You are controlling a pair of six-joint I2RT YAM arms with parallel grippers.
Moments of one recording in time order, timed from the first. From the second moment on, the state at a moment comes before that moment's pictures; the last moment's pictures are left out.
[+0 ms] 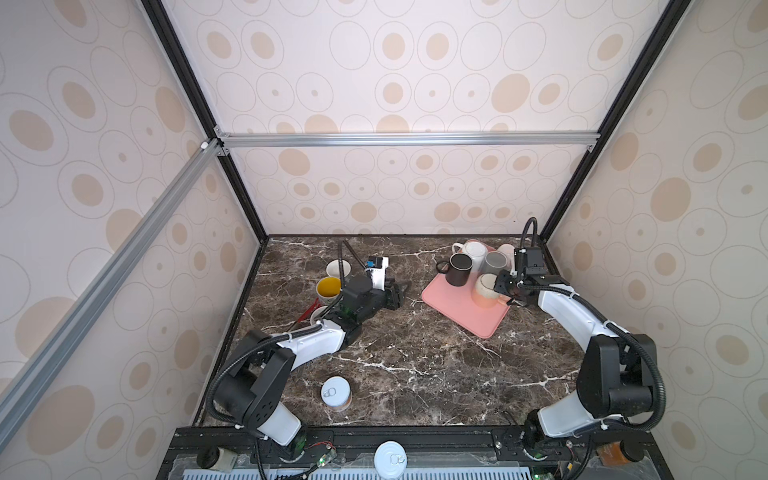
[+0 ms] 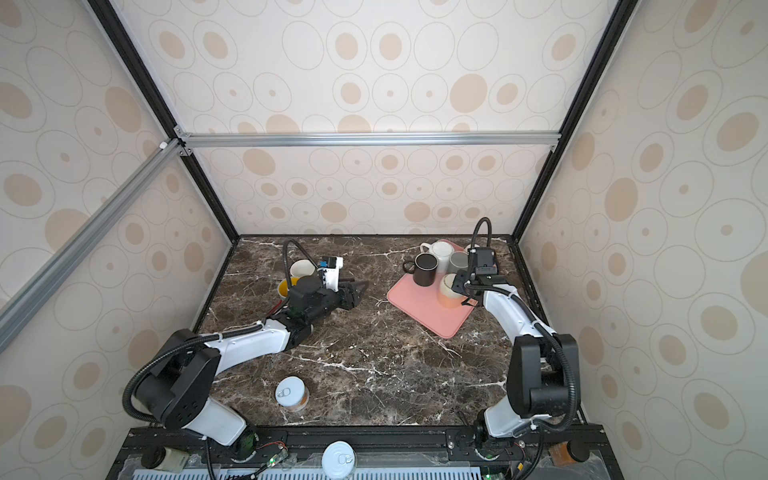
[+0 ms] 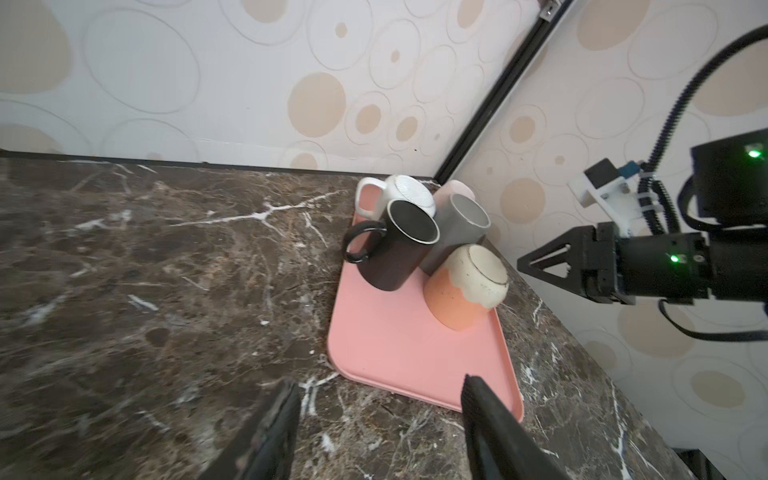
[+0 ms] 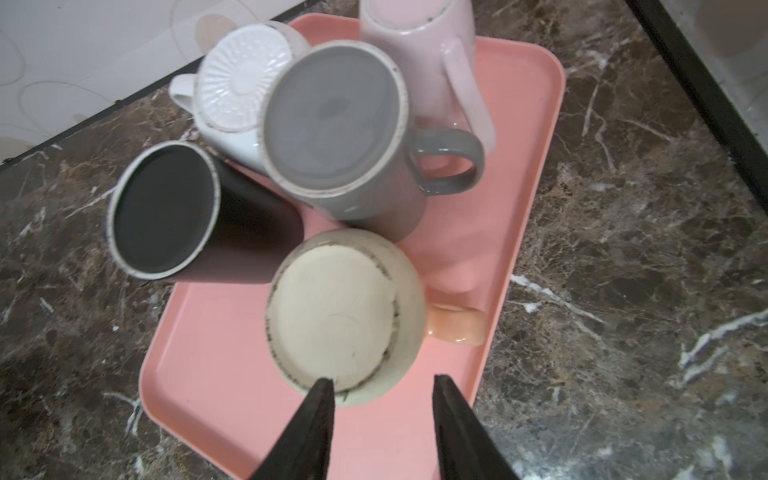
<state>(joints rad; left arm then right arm) -0.61 1.60 0.81 0.56 0.18 -0.44 0.02 1.57 1.11 -0.45 0.04 0.42</state>
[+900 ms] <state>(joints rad) -0.72 1.85 0.99 0.56 0.33 -0.50 -0.12 1.83 1.20 -0.45 -0.15 0.41</state>
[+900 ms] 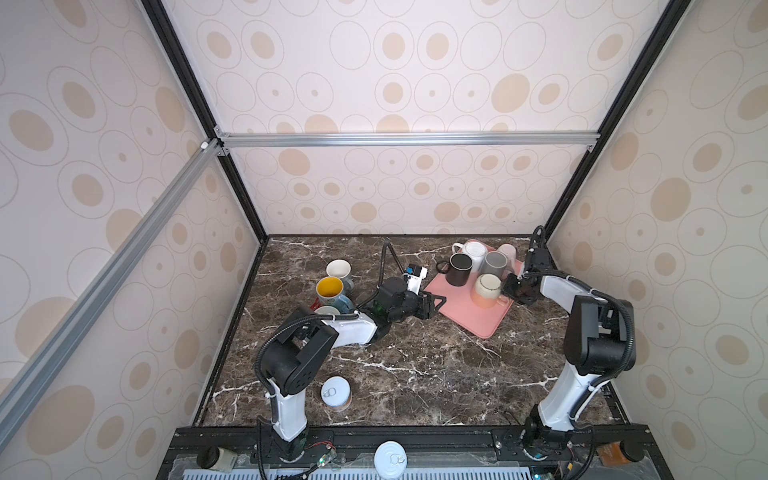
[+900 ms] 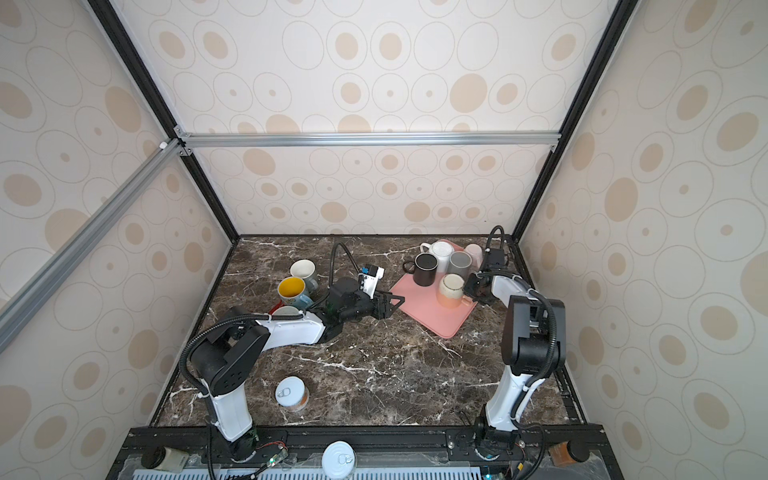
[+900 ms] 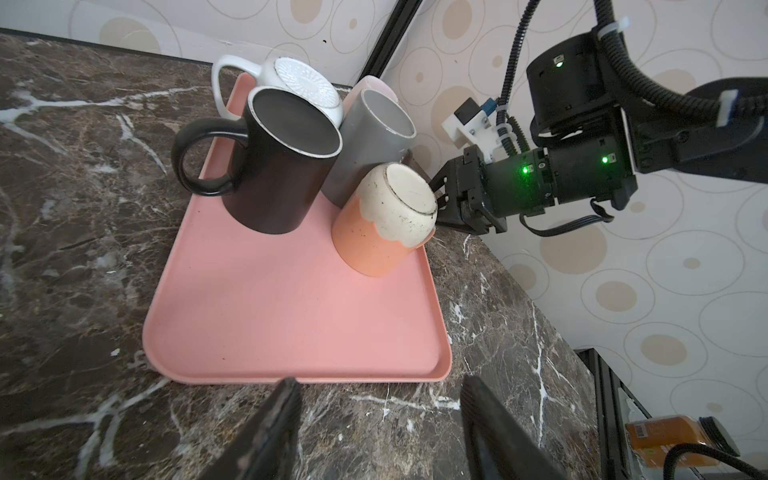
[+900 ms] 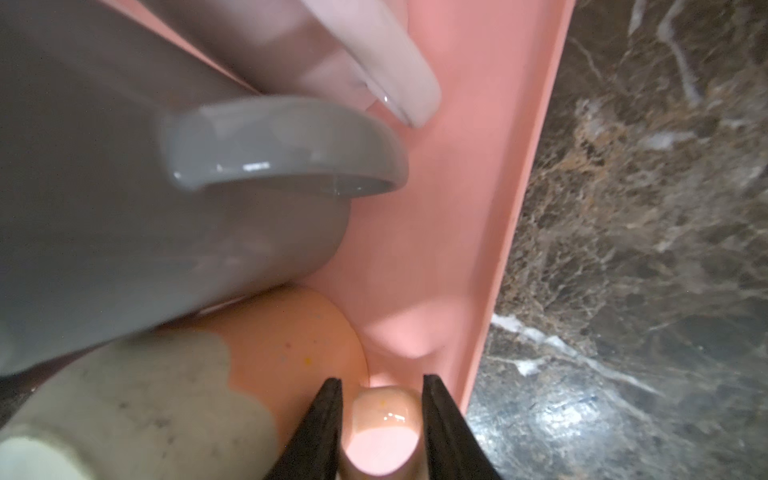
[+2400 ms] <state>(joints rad) -0.91 2.21 1.62 -0.13 -0.10 -0.32 0.16 1.35 0.75 -0.42 -0.18 0.55</state>
